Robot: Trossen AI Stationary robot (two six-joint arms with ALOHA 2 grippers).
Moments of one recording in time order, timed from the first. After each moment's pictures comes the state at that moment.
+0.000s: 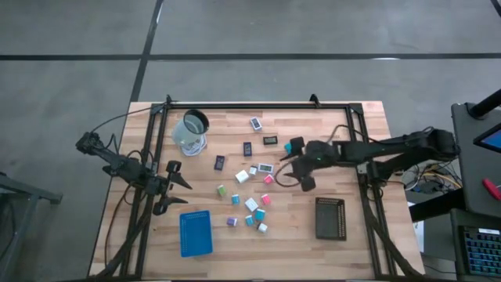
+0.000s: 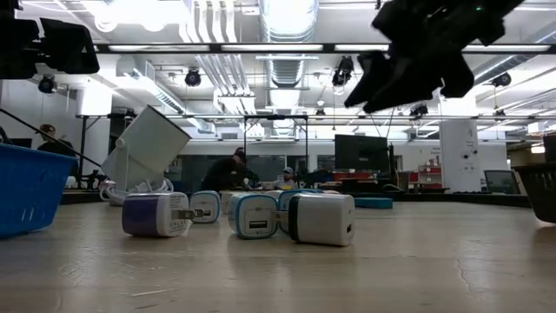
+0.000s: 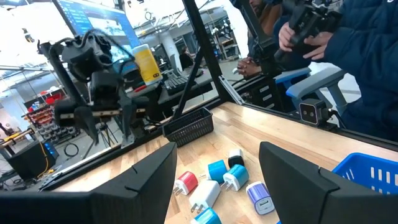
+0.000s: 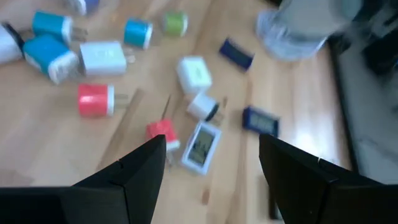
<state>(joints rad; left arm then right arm) -0.53 0.03 0.01 0.03 -0.17 0.39 -0.03 1.24 0.71 -0.14 0.02 -0.44</state>
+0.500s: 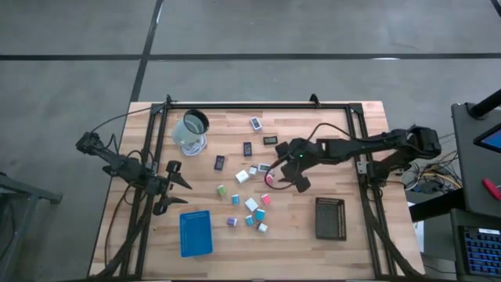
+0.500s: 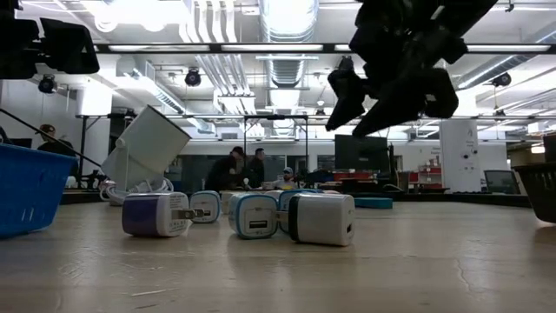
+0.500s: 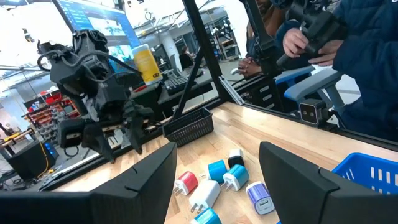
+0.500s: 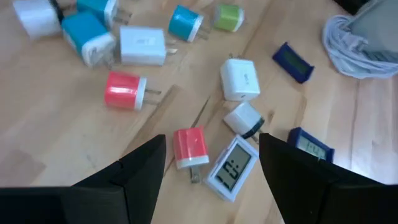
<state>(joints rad) -0.53 0.03 0.01 0.03 -0.17 0.39 -0.08 1.44 0.80 -0.13 -0.19 -0.64</state>
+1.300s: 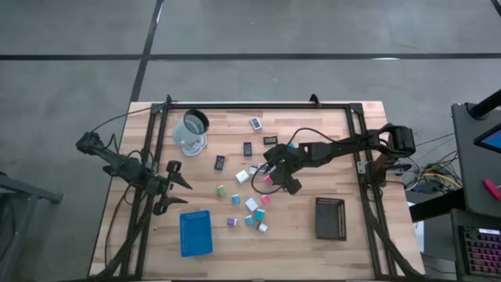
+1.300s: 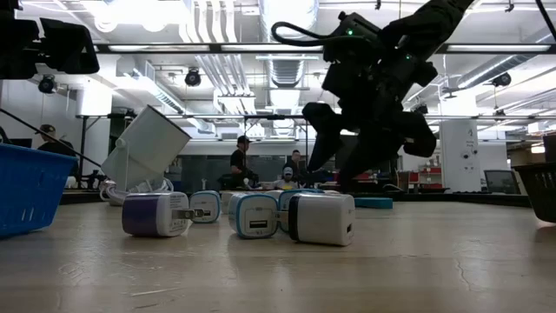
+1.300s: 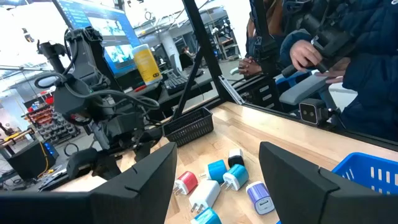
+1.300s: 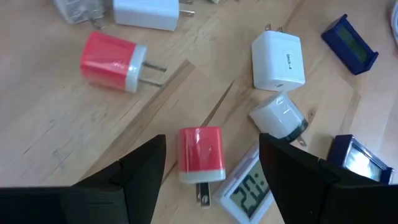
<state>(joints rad) -0.53 0.03 0.01 0.03 -0.17 0.39 -0.08 1.69 0.90 -0.12 -0.19 -0.71</state>
